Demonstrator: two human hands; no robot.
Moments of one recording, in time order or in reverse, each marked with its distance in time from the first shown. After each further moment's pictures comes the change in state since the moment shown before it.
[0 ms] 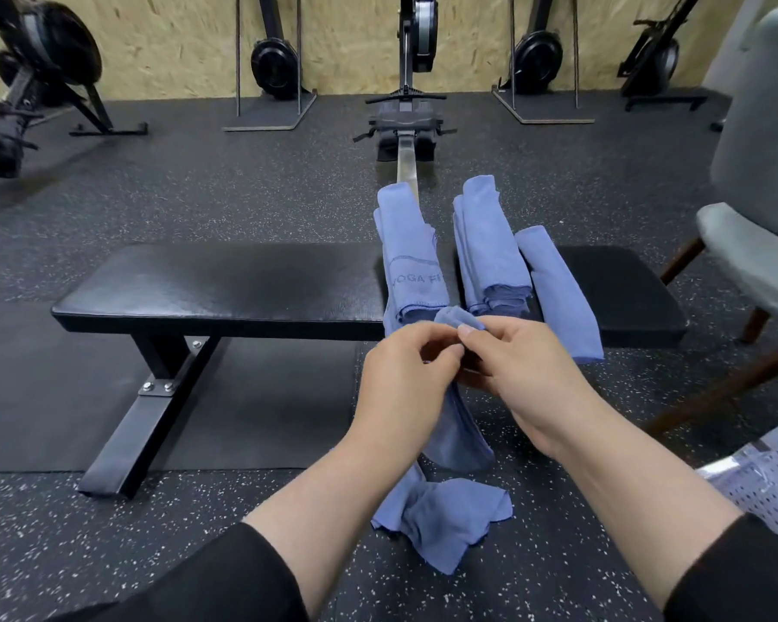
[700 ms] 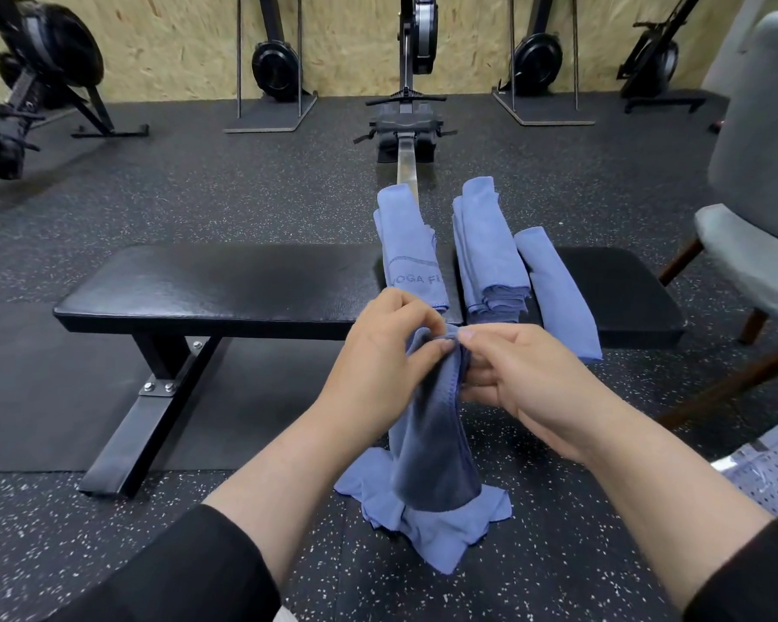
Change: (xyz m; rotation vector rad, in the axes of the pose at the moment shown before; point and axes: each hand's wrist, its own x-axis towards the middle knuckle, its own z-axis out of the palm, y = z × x) left_hand 0.020 -0.012 -0.027 0.278 -0.082 0.385; right_hand -0.015 -0.015 -0.006 0.009 -0.195 0.091
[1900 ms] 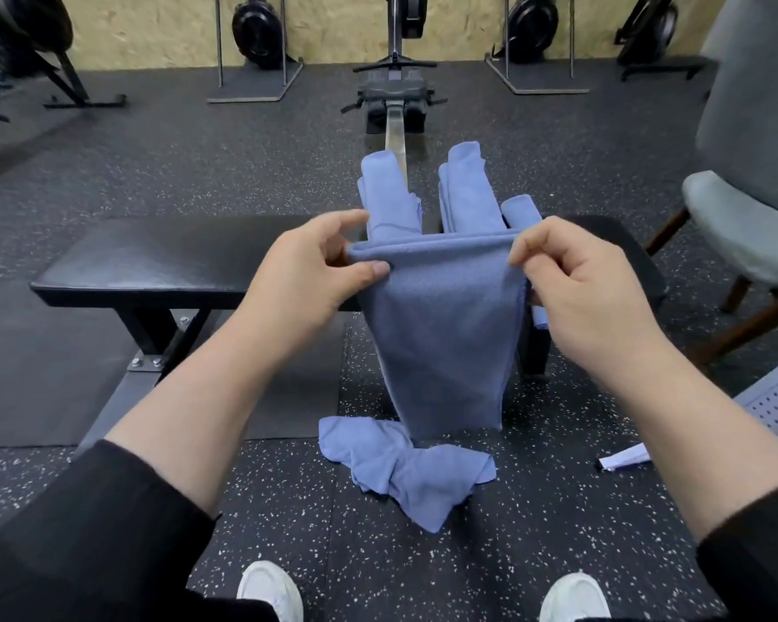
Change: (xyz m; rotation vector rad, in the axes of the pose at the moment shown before) left_hand 0.015 0.002 -0.050 -0.220 -0.002 -0.254; right_hand -0.015 -0.017 -0.047 -0.496 0.397 -0.463
